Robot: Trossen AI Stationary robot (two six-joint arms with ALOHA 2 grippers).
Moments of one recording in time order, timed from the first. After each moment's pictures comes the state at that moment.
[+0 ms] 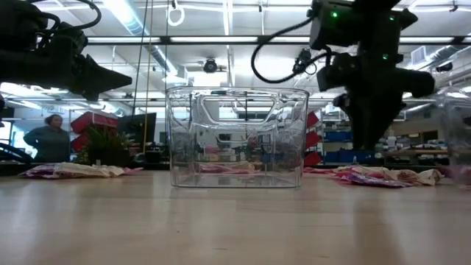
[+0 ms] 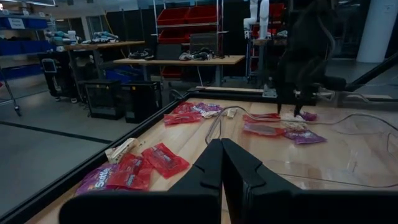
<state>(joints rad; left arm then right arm) 0.22 0.01 0.01 0.03 -0.12 0.02 0.02 1.50 0.92 -0.83 0.07 0.05</state>
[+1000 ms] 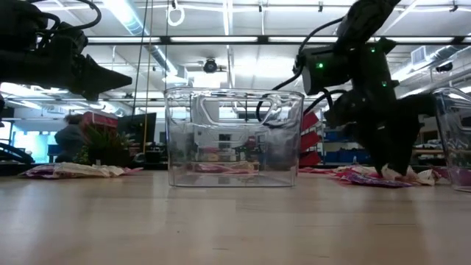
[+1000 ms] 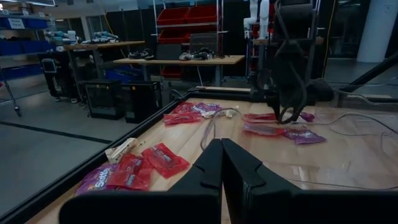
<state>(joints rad) 0.22 0.01 0.01 0.02 -0.12 0.02 -0.09 1.67 0.92 -0.93 -0.09 -0.17</state>
